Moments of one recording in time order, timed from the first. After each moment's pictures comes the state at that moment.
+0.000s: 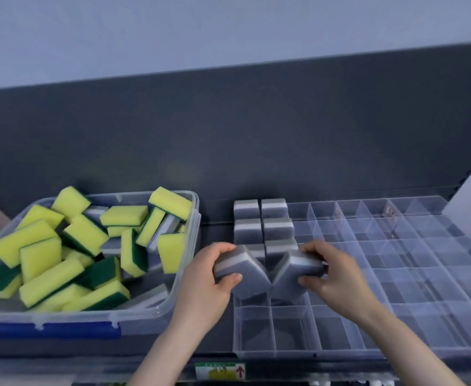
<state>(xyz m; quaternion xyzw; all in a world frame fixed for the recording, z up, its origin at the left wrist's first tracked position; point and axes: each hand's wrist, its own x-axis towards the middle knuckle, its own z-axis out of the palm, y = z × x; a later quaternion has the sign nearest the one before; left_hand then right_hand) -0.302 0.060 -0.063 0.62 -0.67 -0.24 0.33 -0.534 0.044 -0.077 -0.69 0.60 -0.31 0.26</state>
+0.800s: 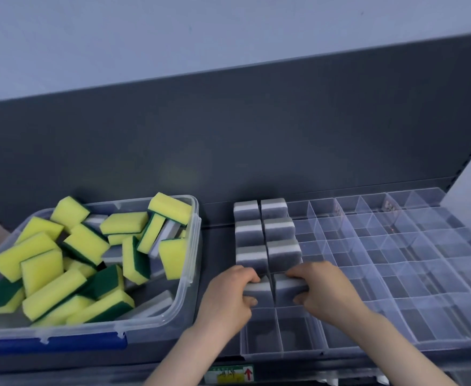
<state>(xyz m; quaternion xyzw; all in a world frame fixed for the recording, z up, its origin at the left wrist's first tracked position) -0.319 0.048 -0.087 0.58 -0.77 -0.23 0.15 -0.509 0.045 -0.081 -0.75 0.63 -0.08 0.19</state>
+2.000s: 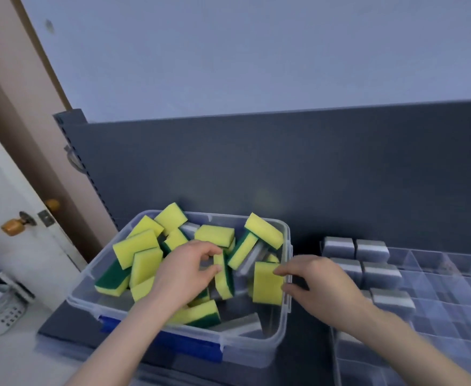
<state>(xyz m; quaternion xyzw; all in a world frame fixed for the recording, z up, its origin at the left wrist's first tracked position) -0.105 0.025 -0.027 0.70 -0.68 -0.08 0.21 -0.357 0.003 -0.023 -0.87 0.43 -0.19 0.14</state>
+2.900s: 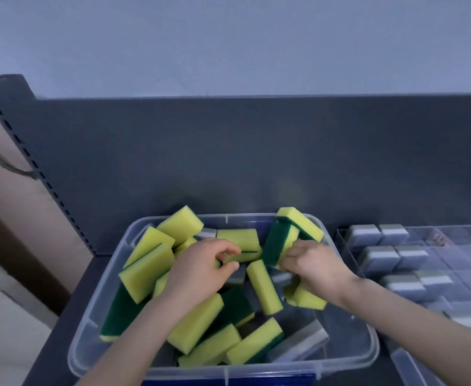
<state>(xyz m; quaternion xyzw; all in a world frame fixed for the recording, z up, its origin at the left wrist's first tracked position) 0.004 -0.037 -0.051 0.57 -0.75 -0.21 0.25 -0.243 -0.051 -0.064 -0.90 0.42 -0.04 -0.12</state>
